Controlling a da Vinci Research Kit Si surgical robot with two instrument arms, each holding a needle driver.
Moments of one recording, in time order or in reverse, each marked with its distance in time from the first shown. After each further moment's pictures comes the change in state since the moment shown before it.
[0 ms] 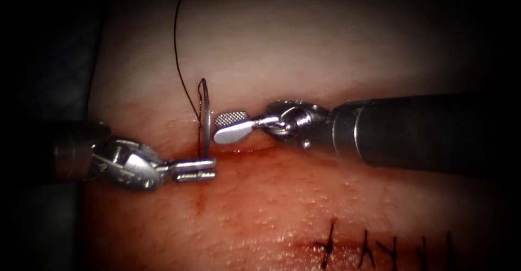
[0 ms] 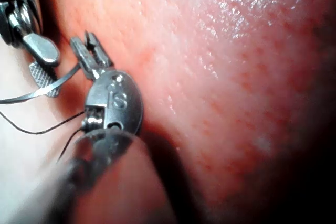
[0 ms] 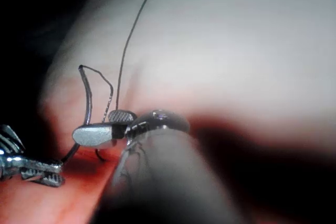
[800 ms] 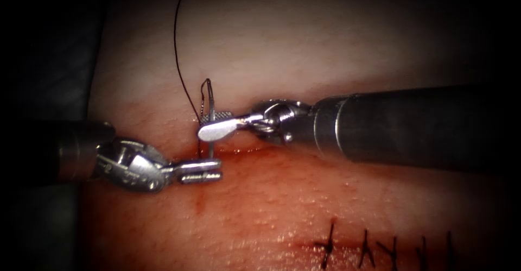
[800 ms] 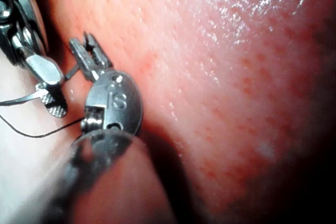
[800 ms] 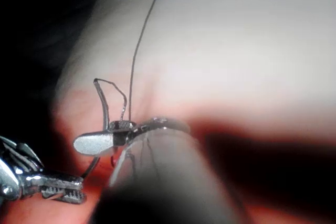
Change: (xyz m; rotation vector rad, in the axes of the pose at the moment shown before) right arm 0.000 0.000 0.002 0.013 0.036 0.051; left arm 0.000 0.000 0.001 0.004 -0.002 0.007
